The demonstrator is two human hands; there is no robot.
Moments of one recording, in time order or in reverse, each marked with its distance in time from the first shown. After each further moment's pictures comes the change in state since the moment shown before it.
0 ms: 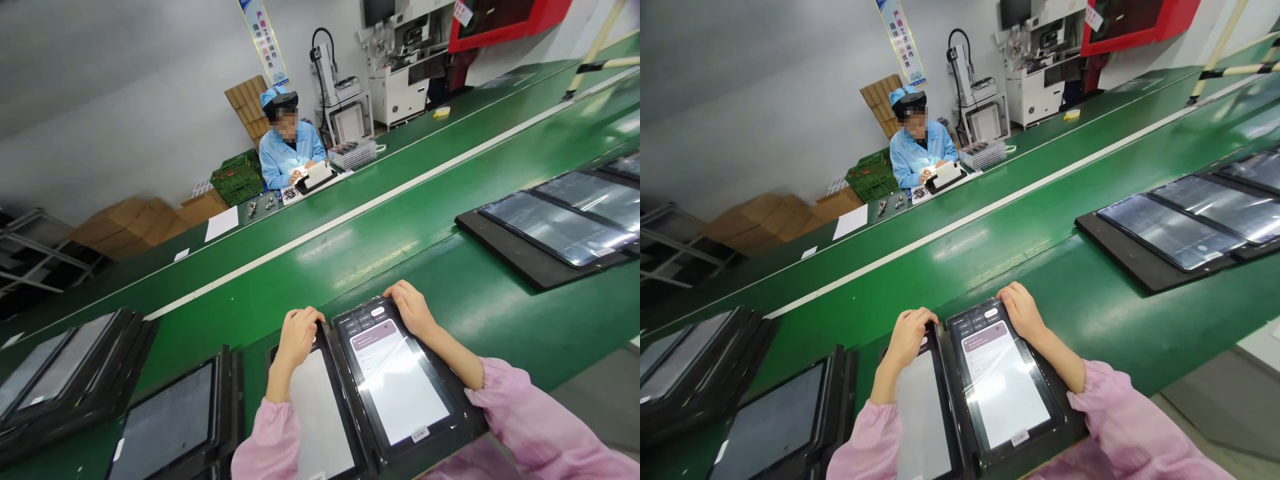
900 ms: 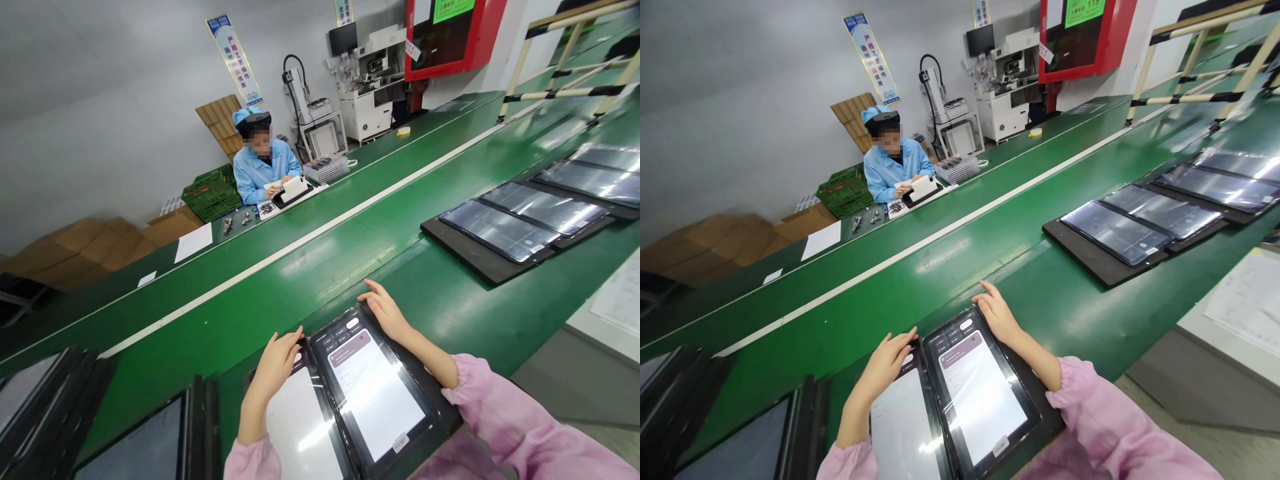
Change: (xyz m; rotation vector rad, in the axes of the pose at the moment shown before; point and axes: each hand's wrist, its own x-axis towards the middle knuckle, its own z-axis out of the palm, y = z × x) left_hand -0.005 -0.008 -0.002 -0.056 -0.160 -0.167; right_hand 0.007 0.005 0.004 0.400 -0.068 0.151
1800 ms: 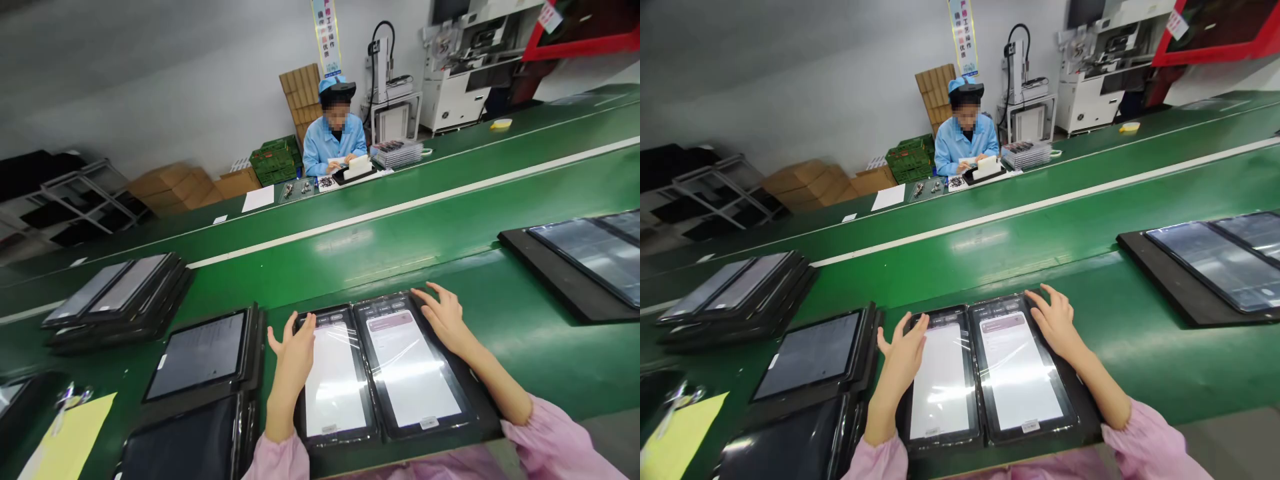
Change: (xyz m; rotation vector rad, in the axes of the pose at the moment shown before) left_hand -0.104 0.026 0.035 0.091 0.349 -0.323; right_hand -0.044 -0.004 -0.025 -0.762 -0.044 -0.141
